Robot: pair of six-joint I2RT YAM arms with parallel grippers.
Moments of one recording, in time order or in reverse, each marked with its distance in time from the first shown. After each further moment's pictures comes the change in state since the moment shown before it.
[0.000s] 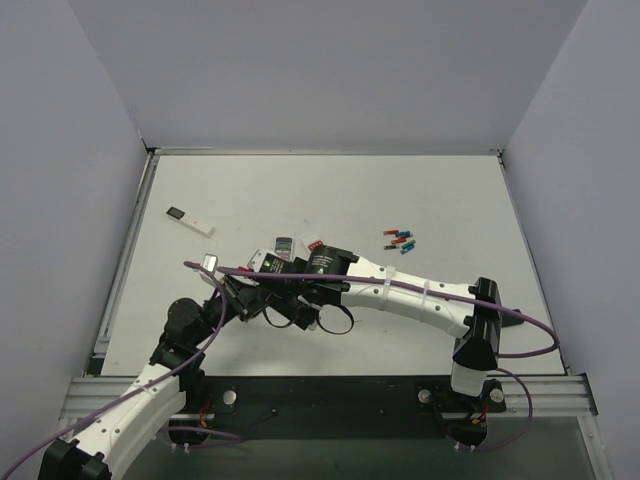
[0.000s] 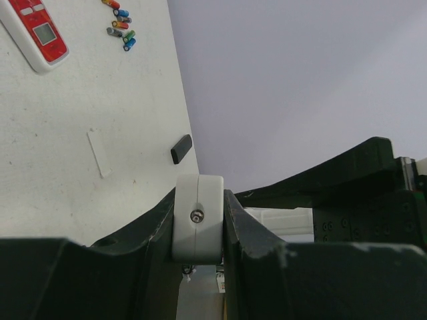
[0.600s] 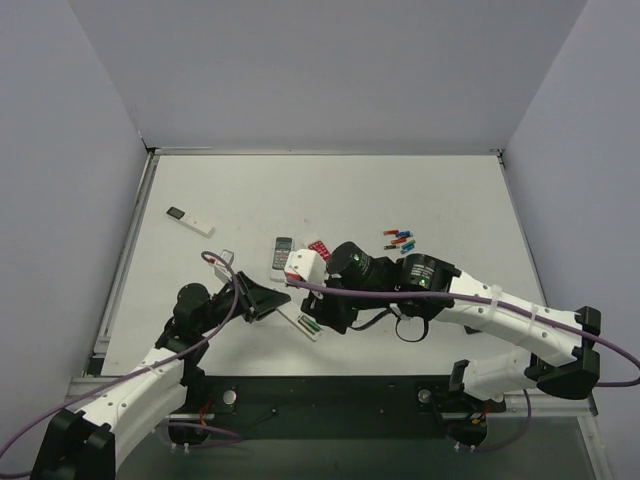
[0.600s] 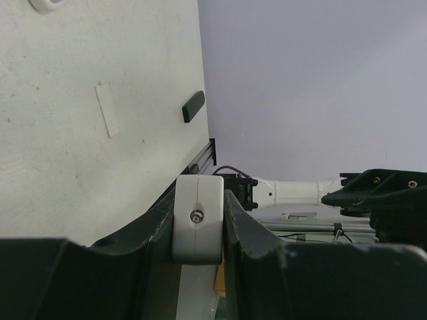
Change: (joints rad) left arm 0.006 0.183 0.053 -0.017 0.131 0.010; right arm -0.052 -0.438 -0.300 0.250 -0.232 -0.245
